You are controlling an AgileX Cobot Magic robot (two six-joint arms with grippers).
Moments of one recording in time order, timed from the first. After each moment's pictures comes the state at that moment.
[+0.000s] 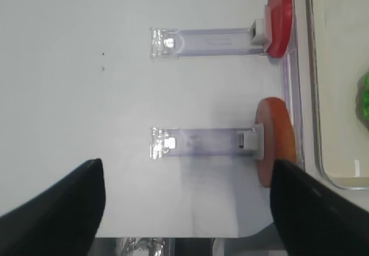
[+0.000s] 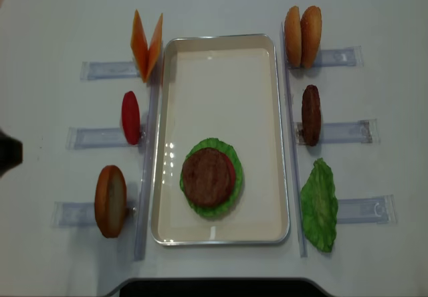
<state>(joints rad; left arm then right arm) -0.04 0.85 -0.94 0.09 1.24 -0.06 -0.08 -0.01 -0.51 0.02 1.13 0.04</state>
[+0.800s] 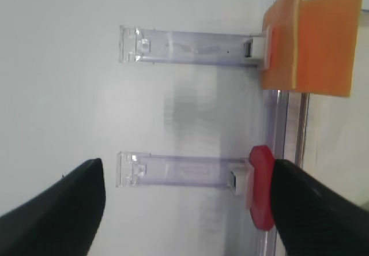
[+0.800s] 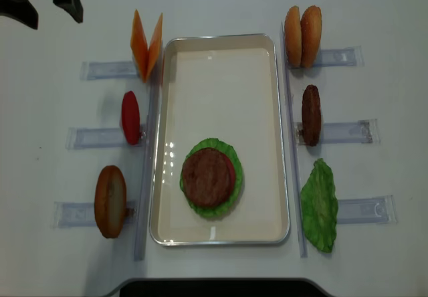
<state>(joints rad) -0.04 1.69 -1.60 0.05 1.23 -0.14 -0.08 -0.01 -0.51 0.02 1.13 0.04</state>
